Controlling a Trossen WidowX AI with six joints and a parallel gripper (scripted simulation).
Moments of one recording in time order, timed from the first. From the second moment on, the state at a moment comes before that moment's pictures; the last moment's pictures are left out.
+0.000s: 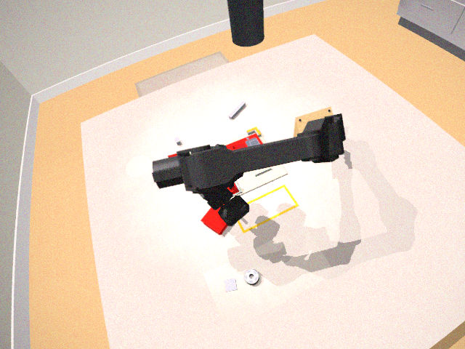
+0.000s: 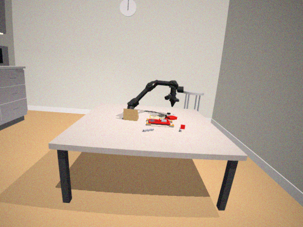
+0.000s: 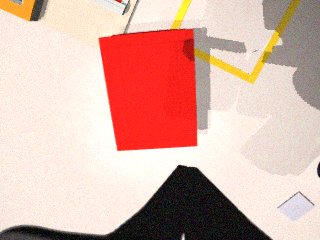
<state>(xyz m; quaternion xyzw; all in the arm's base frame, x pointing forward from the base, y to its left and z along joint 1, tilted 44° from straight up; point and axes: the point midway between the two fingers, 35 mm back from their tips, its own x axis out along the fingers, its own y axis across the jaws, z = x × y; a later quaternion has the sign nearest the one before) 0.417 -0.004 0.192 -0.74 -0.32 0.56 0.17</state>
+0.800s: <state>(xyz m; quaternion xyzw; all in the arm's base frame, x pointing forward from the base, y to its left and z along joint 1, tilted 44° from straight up) 0.422 -0.002 0.180 -0.73 -0.56 0.34 -0.21</state>
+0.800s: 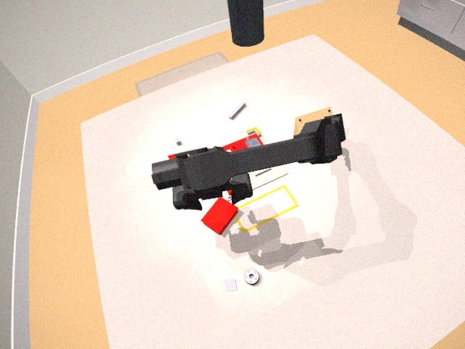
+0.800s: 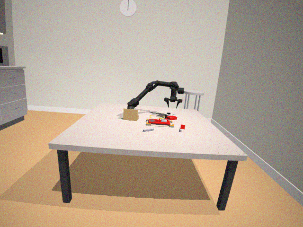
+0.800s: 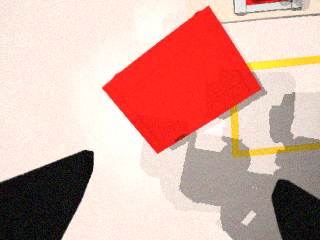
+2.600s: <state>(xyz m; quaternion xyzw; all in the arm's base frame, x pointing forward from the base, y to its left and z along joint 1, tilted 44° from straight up) 0.431 0.010 0.139 -0.08 -0.53 -0.39 -0.75</state>
